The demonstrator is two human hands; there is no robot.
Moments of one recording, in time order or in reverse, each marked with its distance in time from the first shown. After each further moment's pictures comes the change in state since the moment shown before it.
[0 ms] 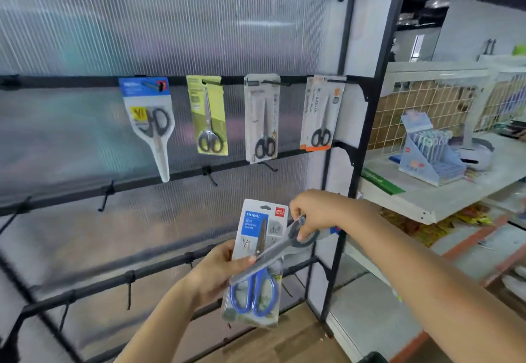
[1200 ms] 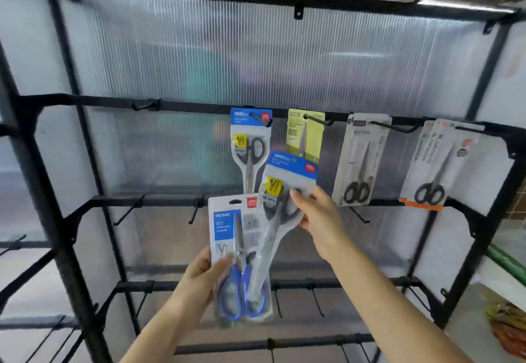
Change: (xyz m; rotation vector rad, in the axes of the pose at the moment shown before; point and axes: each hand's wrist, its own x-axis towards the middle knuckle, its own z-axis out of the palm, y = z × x) left_hand -0.068 0.039 -0.078 -0.192 0.673 0.258; right_hand 0.109 -0.119 -0.021 1.649 0.403 -0.321
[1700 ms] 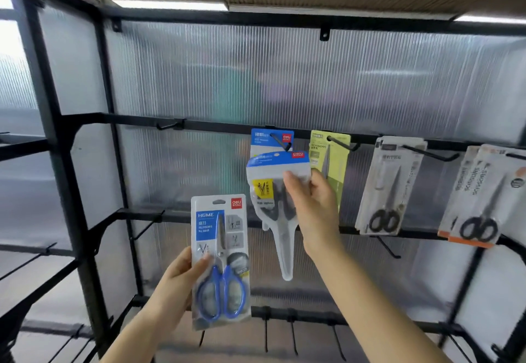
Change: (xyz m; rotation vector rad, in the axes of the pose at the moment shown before) left_hand 0.010 0.036 -0.028 0.040 0.161 0.156; right_hand 0.016 -0.038 0.054 0.055 -0.077 -0.364
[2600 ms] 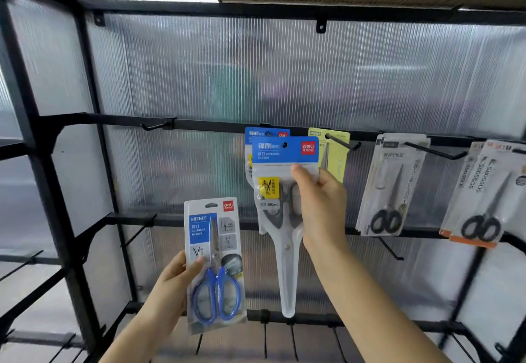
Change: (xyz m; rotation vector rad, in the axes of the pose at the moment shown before) left_hand 0.021 -0.009 -0.004 -0.025 0.039 -0.053; right_hand 0.017 -0.001 0.000 -0.034 0.226 0.041
